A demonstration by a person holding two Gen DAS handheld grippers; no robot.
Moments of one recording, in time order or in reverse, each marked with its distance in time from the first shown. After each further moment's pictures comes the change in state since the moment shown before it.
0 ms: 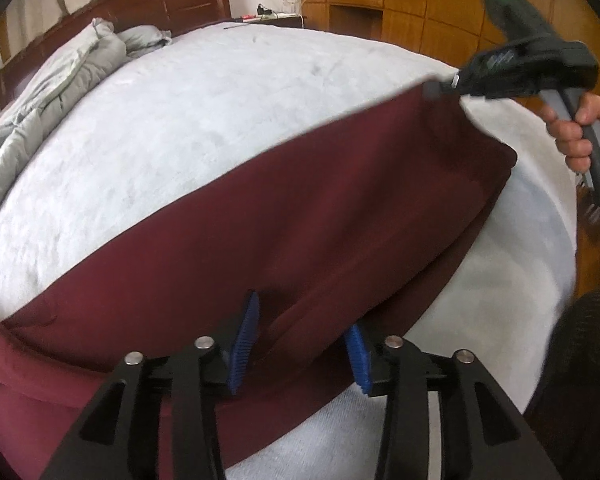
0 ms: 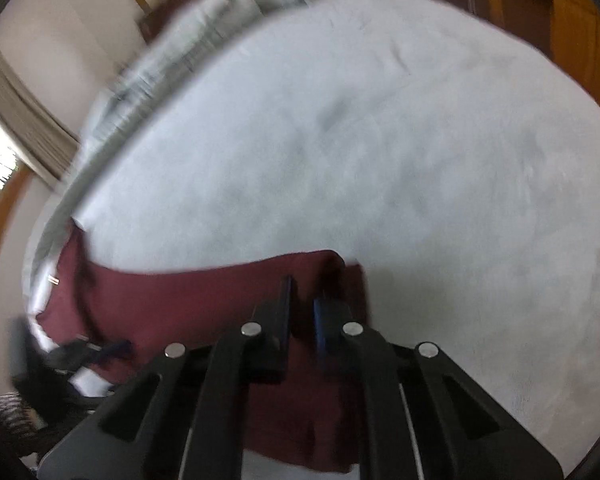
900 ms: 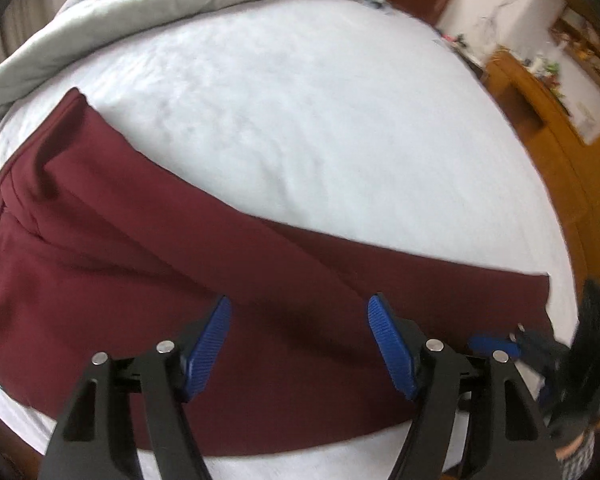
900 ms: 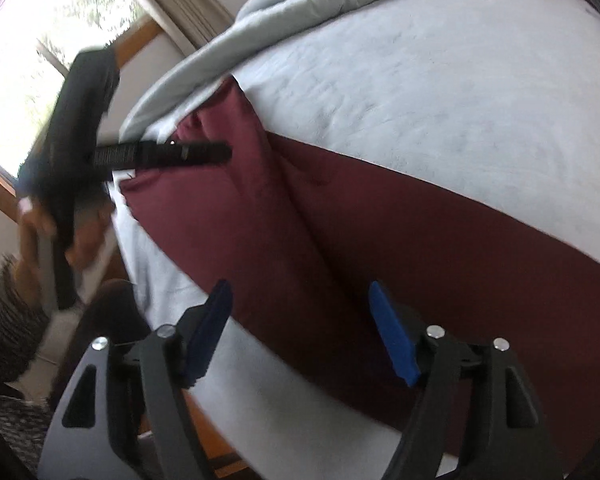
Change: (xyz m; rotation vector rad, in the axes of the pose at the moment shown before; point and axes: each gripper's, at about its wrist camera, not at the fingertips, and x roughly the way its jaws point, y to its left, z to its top) left arm -0.097 0.251 -0.040 -0.714 0.148 0.086; right arm 0.062 0.278 -0.054 -0.458 0.192 0.383
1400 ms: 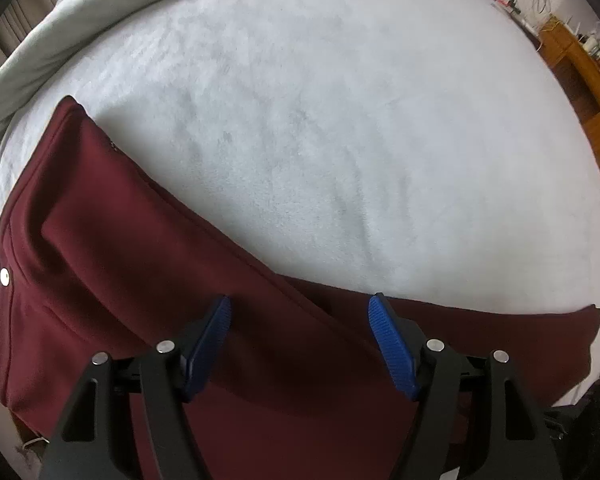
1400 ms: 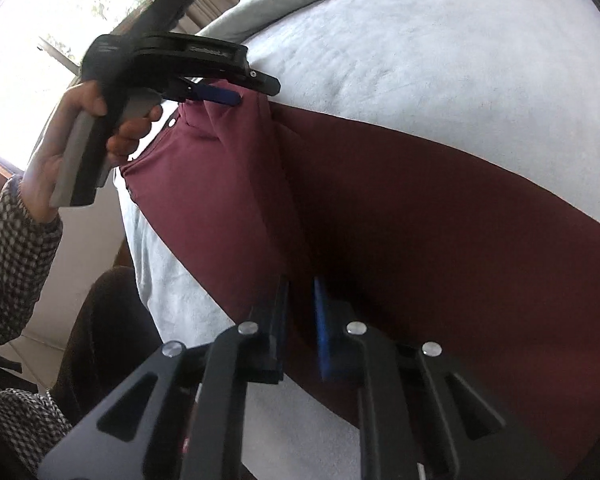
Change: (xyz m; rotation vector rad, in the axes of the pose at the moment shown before) left arm 0.057 0.025 0.071 -0.005 0.194 0.156; right arm 0.020 -0.007 -0.011 0.021 0.066 0.092
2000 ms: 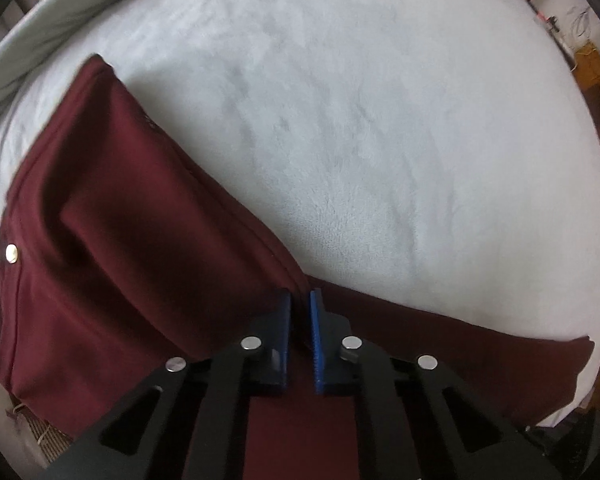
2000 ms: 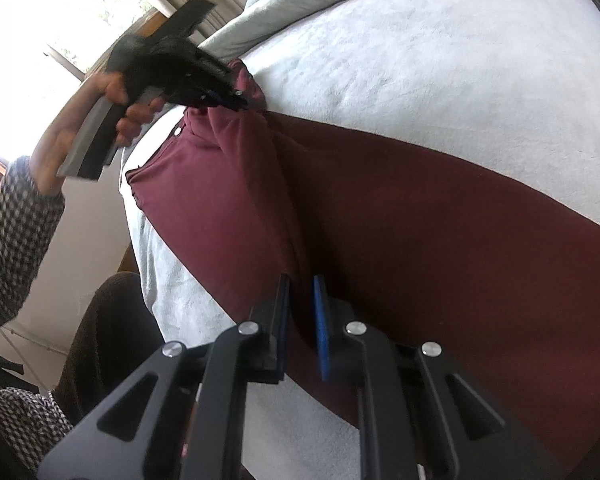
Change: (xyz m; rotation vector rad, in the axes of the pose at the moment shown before) left arm -0.005 0.036 0.007 -0.119 0.060 0.006; right arm -0.008 0.000 0.002 0.002 -0.040 0.015
